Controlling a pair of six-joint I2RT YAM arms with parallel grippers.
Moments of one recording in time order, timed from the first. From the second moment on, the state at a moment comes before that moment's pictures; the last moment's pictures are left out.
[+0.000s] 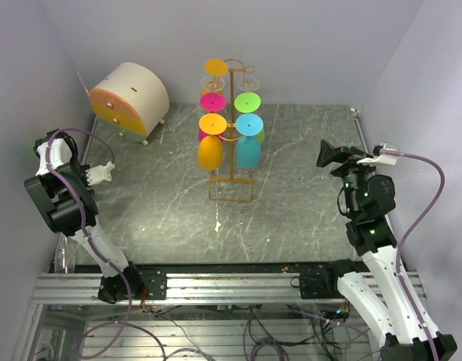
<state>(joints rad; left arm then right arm) 0.51 1.89 1.47 -1.13 -0.21 1.71 0.22 0.63 0.66 0.15 0.24 0.24</state>
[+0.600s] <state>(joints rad) 0.56 1.89 1.31 -1.04 -0.24 1.75 0.22 0.64 0.65 0.15 0.26 0.30</state>
